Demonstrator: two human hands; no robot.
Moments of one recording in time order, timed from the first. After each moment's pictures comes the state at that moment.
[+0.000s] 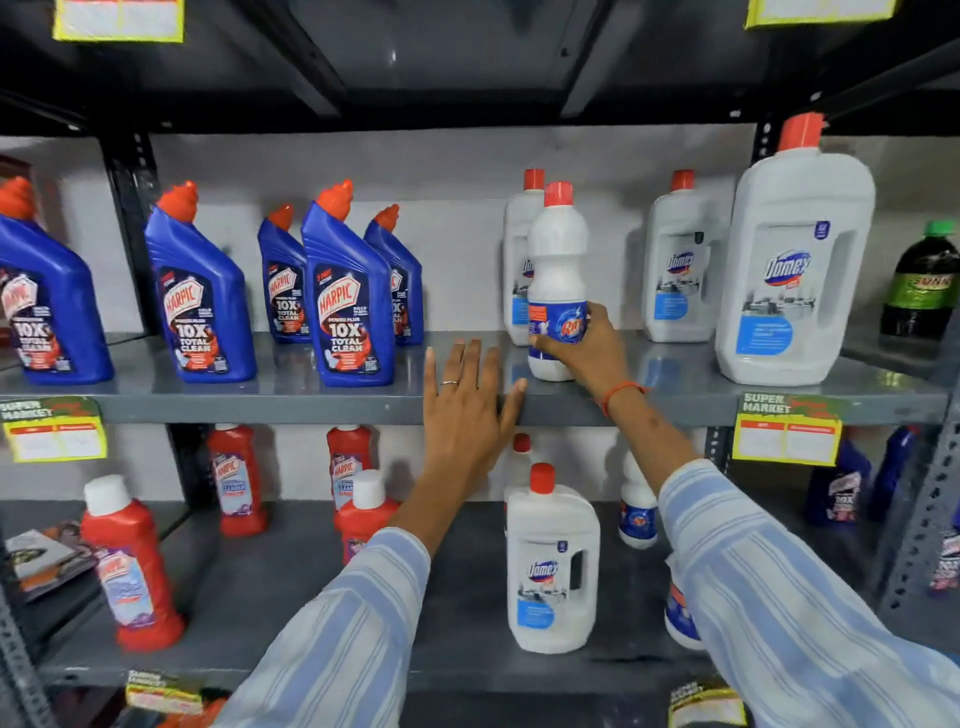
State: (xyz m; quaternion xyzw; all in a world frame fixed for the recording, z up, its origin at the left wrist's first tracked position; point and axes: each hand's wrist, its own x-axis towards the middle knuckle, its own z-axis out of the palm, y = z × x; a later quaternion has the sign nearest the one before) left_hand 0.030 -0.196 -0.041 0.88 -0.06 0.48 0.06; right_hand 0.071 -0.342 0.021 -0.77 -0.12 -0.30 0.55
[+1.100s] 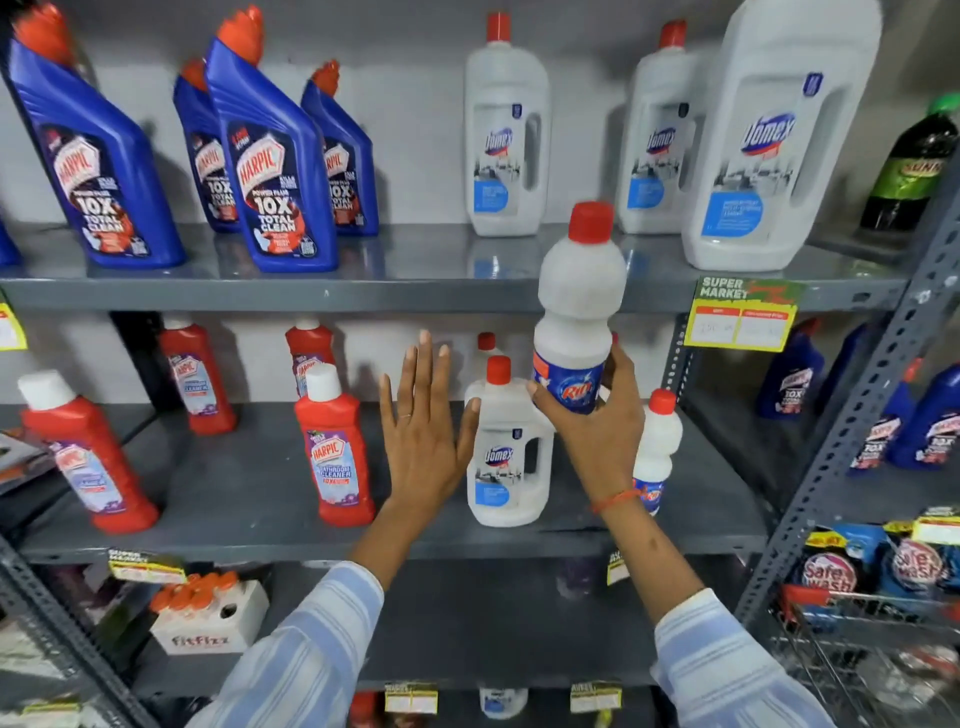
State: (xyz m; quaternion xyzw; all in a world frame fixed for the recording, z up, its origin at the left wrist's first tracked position) left_hand -0.008 -0.212 -0.177 0.85 -0.06 0.50 0.15; right_hand -0.030 -0.384 -0.136 -0.70 -0.07 -0.37 0.61
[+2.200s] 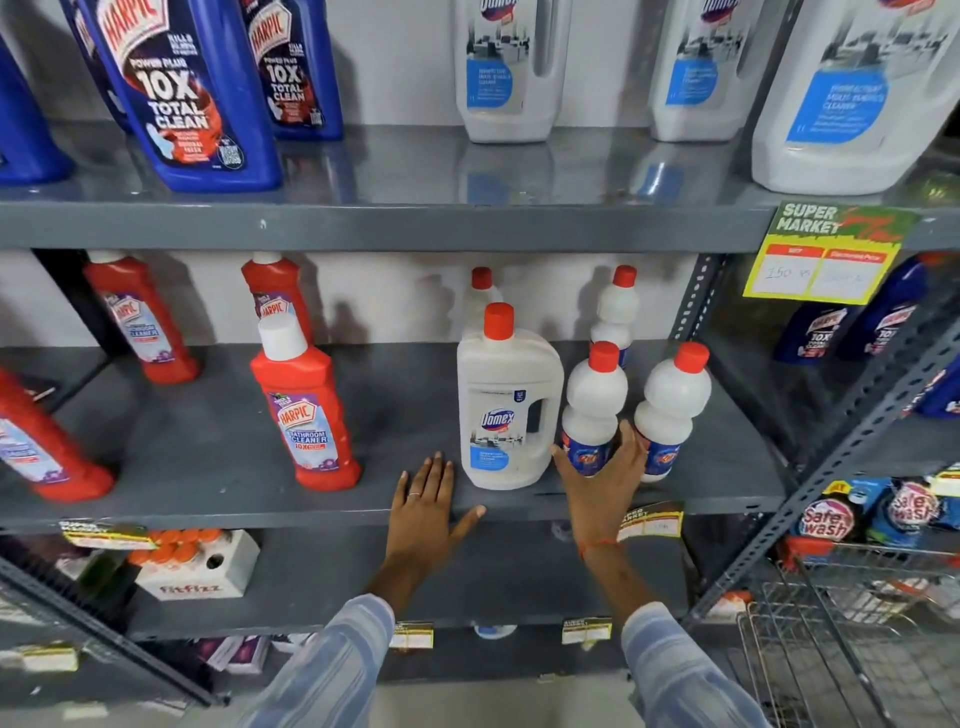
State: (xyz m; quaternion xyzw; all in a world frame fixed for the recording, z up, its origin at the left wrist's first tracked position) left_hand 0.022 -0.192 -0.379 0.99 -0.06 0.08 0.08; right_hand 0.017 -0.395 -0.299 -0.76 0.13 -0.30 0.56
